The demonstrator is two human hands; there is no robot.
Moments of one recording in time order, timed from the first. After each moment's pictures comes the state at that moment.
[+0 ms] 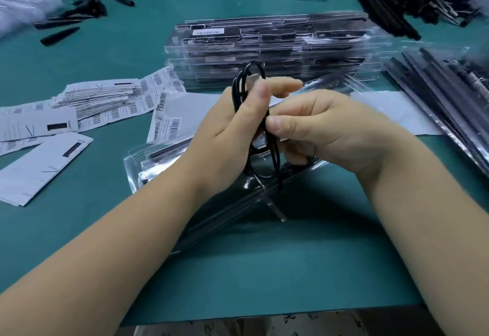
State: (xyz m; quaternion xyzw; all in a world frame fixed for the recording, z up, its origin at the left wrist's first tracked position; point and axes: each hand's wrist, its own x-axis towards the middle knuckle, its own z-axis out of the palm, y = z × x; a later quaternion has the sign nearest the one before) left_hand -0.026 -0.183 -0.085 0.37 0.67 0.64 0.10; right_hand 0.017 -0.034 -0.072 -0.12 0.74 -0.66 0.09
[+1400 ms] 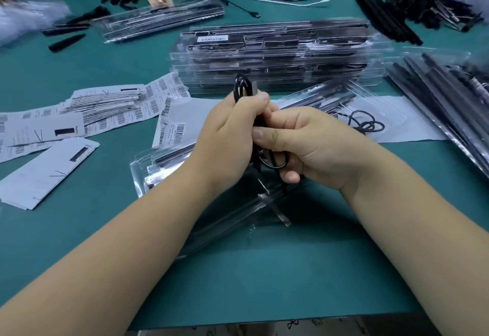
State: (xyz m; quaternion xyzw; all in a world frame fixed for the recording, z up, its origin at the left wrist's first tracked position) left_hand -0.034 -0.175 -0.084 0.23 0.67 0.70 0.14; right_hand 0.013 -0.053 -0.081 -0.07 0.67 -0.73 0.11
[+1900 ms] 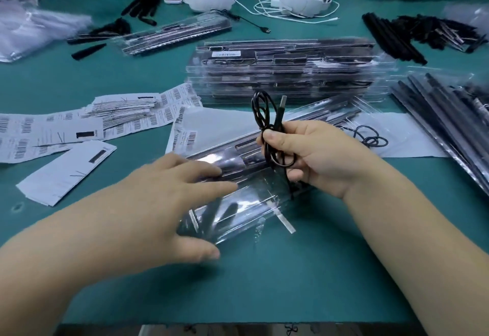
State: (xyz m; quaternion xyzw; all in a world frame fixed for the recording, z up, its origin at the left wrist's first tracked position) left_hand -0.011 -0.283 -0.065 0.46 0.88 0.00 0.12; right_hand 0.006 -0.050 -0.082 0.08 0.66 -0.74 0.10
